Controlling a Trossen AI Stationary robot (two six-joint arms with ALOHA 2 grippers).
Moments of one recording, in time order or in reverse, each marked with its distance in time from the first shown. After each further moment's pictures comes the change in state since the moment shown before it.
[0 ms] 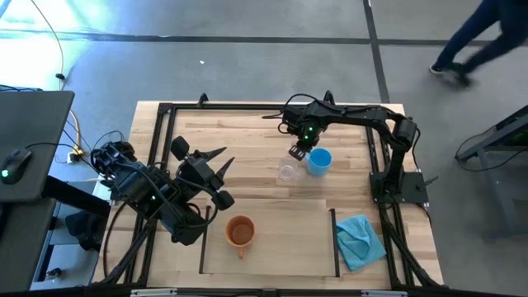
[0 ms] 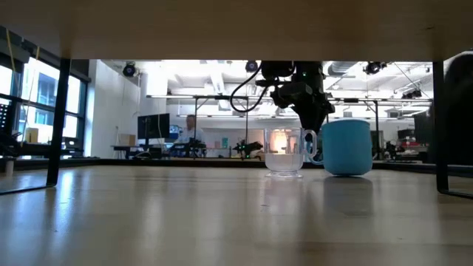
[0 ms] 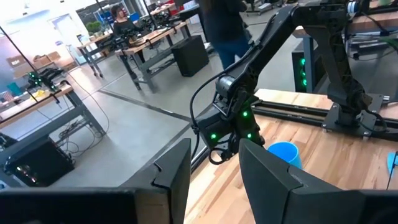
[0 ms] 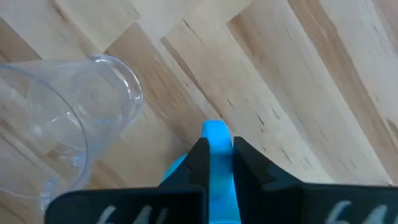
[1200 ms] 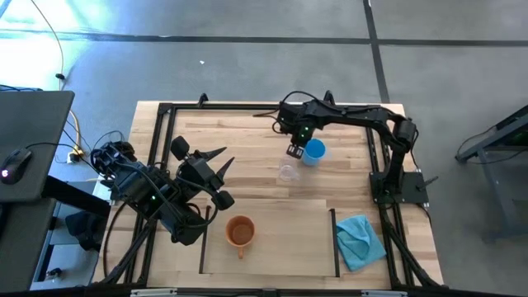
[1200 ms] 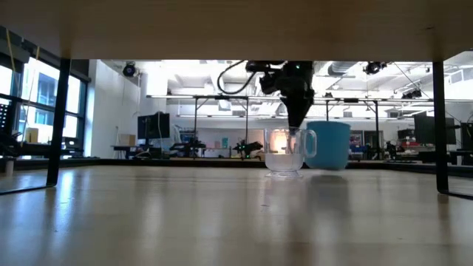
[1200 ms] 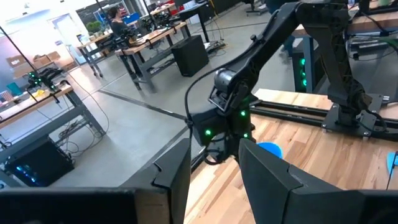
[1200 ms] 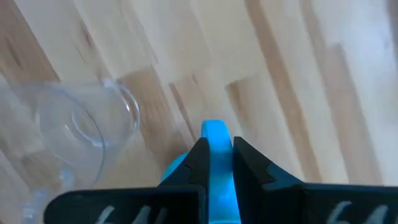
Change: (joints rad) left arm 0.000 0.000 0.000 0.000 0.000 -0.004; right arm 0.033 0.000 0.075 0.064 0.110 -0.231
